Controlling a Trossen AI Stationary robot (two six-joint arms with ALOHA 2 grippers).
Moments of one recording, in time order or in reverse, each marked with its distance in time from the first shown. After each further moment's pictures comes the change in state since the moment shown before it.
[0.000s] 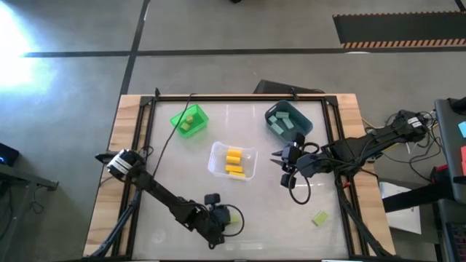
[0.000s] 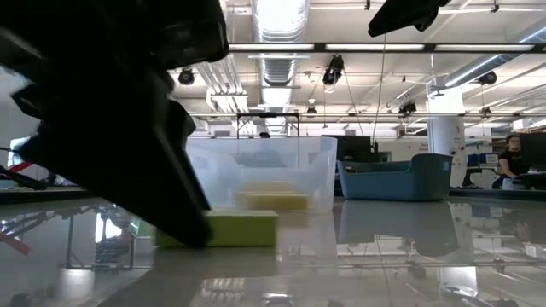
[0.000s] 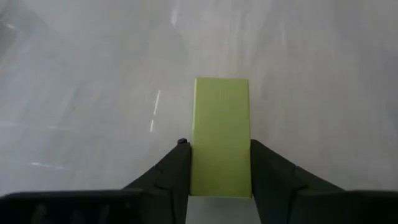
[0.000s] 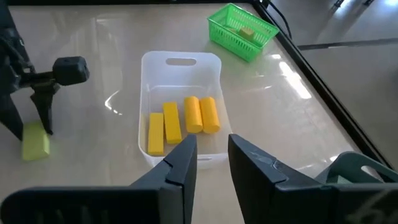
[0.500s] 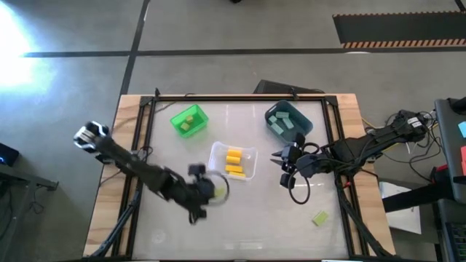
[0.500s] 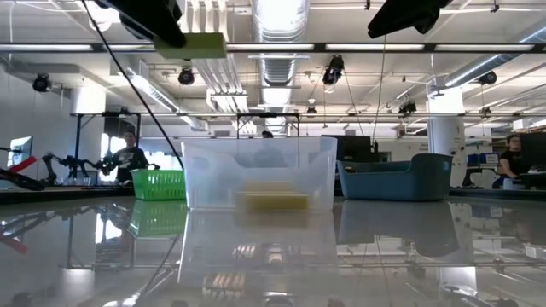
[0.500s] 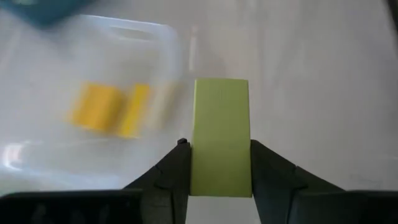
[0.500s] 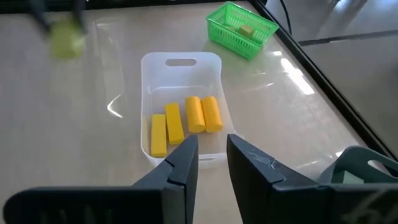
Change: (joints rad) left arm 0.113 -0.507 -0.030 -0.433 -0.022 0.226; right arm 0.002 0.000 -0.008 0.008 0.000 0.041
